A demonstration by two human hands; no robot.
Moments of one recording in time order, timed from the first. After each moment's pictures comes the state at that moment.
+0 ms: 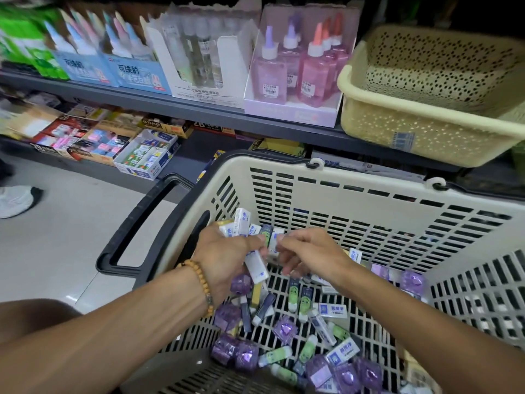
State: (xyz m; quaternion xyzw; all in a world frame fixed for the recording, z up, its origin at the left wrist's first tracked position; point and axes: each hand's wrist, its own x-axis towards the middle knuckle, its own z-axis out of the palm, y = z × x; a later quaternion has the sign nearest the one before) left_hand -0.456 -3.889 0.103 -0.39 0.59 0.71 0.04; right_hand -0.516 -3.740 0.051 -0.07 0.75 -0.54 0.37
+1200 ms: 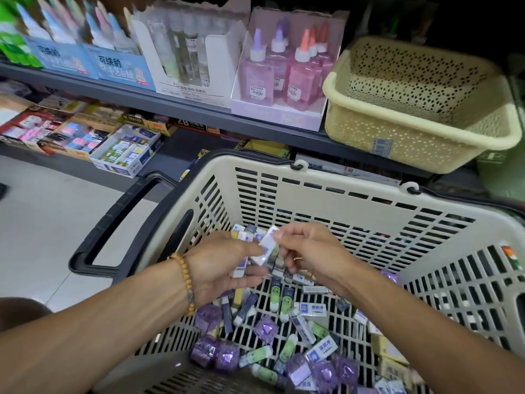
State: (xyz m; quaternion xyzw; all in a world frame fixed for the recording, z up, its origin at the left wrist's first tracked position) left_hand -0.457 -3.887 0.109 -0.34 0.59 0.69 0.24; right_hand -0.521 -3.726 0.060 -0.02 0.69 -0.62 0.36
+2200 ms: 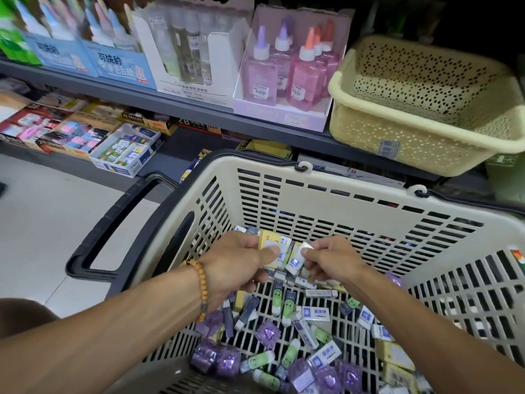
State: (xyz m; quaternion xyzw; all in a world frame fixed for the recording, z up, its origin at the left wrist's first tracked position) left_hand -0.460 -3.879 0.104 -0.28 0.68 0.63 0.23; right_hand -0.538 -3.697 0.024 0.07 0.80 -0.50 0.34
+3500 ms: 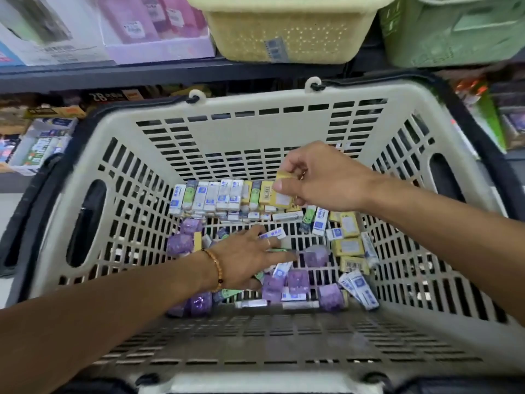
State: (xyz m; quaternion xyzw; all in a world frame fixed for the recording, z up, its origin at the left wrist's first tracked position) left_hand -0.447 -3.809 -0.023 0.47 0.84 -0.09 0.24; right_hand -0.496 -3.618 0.109 -0.12 0.87 -0.41 0.23
